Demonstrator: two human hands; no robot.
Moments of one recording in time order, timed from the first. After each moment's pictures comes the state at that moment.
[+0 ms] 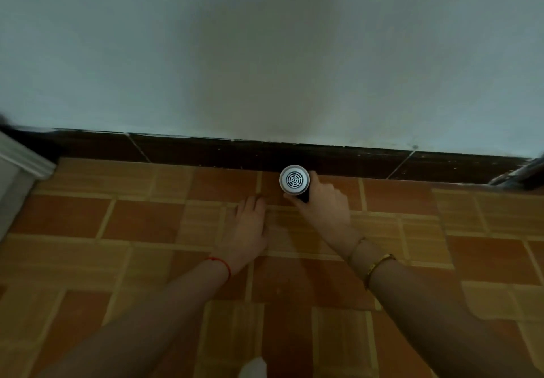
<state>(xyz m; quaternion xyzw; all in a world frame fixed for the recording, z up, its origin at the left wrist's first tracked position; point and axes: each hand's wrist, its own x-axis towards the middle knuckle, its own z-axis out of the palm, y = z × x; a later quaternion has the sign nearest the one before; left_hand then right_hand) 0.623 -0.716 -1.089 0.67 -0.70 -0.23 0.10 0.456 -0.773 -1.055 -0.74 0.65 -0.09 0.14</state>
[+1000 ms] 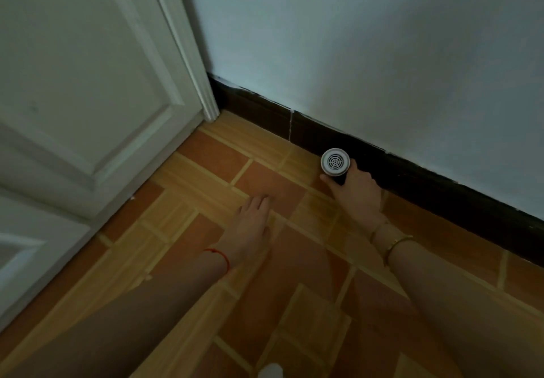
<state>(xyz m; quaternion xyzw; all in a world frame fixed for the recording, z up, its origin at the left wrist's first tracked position) 0.799 -0.598 -1.065 0.80 -0.57 -0.21 0.08 0.646 -0.785 -1.064 -0.81 0.53 -0.14 0.19</state>
